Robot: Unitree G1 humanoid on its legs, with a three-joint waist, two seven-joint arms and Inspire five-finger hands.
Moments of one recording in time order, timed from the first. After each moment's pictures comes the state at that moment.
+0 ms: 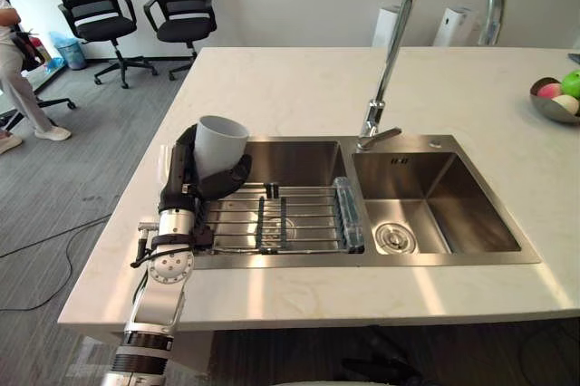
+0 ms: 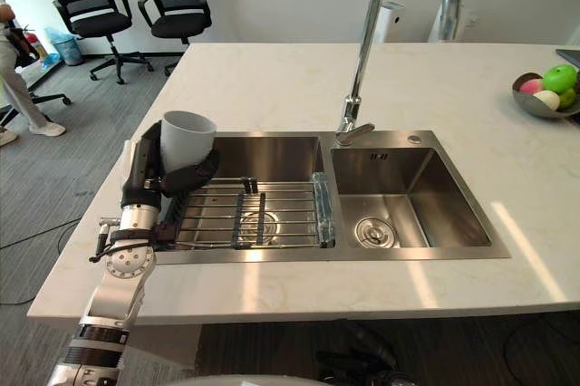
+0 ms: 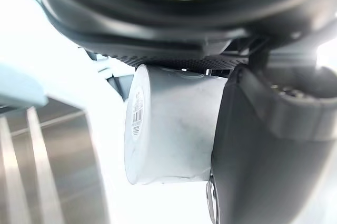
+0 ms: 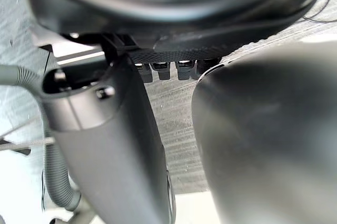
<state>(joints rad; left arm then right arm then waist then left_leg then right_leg) -0.02 0.22 0.04 -0.11 0.01 -0.23 0.28 0.13 -0.17 -0.08 0.97 0.31 0.29 0.20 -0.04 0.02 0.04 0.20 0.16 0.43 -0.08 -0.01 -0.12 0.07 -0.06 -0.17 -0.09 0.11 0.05</state>
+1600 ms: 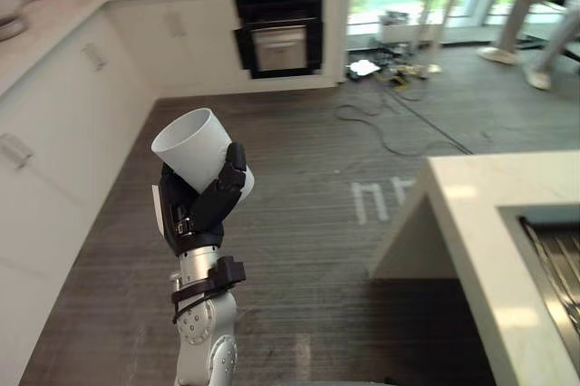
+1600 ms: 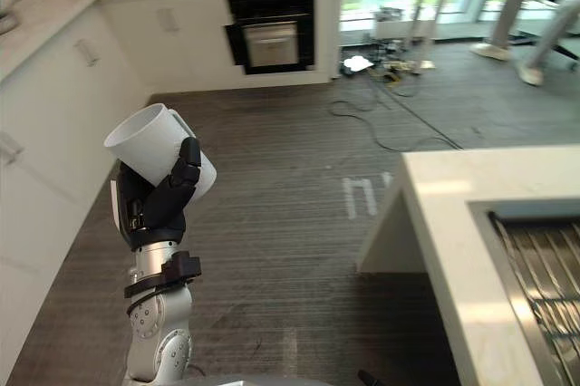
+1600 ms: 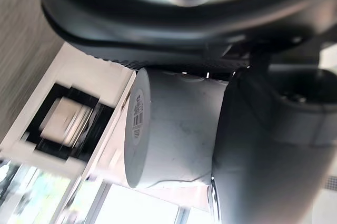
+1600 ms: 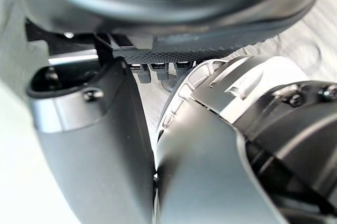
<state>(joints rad) 0.22 -0.02 -0.15 -0.28 -0.34 -0.43 0.21 0.29 -0.22 -0.18 0.97 0.71 0.36 0.00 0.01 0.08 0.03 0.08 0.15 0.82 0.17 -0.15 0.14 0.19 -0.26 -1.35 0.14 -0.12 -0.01</state>
